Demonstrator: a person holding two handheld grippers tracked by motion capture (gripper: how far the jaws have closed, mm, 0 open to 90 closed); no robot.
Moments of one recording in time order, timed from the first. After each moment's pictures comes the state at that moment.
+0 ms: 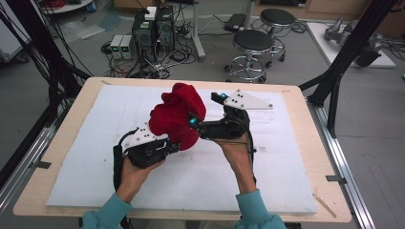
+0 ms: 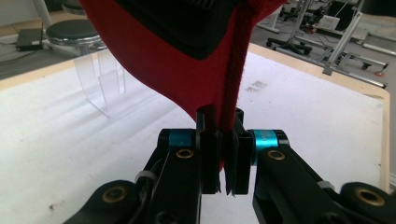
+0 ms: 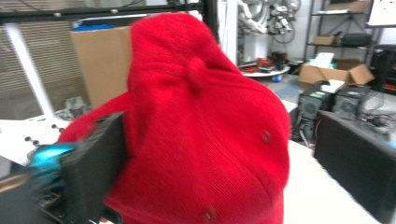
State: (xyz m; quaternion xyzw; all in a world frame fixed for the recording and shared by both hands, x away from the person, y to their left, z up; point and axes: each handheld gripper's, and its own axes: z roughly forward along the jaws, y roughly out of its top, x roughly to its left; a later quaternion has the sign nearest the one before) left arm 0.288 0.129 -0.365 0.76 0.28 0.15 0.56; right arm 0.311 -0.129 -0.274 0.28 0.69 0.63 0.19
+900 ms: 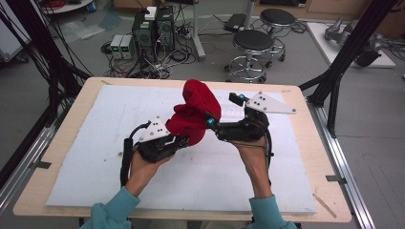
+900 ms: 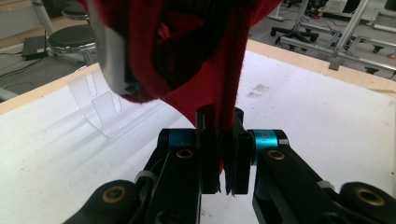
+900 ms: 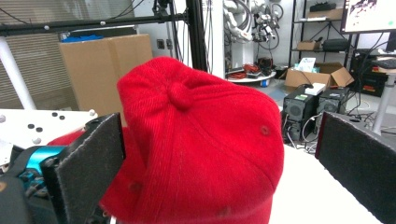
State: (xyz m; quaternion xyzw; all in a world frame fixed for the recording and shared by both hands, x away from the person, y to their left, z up) left arm 0.295 0.103 -0.348 0.78 0.26 0.17 0.54; right arm 0.300 -0.166 -0.269 0.30 0.68 0.64 0.21
